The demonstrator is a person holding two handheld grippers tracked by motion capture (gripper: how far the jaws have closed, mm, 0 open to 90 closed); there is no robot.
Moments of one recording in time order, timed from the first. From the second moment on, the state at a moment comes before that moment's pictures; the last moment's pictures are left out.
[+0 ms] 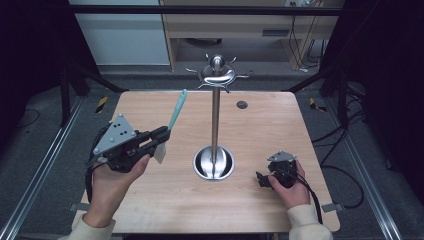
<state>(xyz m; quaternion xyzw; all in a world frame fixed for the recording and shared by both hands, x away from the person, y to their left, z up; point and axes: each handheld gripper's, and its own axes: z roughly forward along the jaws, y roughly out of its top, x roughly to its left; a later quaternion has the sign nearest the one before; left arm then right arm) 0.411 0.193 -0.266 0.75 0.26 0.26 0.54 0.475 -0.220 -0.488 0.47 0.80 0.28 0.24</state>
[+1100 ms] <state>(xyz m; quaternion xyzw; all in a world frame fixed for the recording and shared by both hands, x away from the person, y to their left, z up) 0.423 0.170 -0.261 0.77 0.26 0.25 0.53 0.475 -0.220 -0.487 0.47 0.80 0.28 0.24</state>
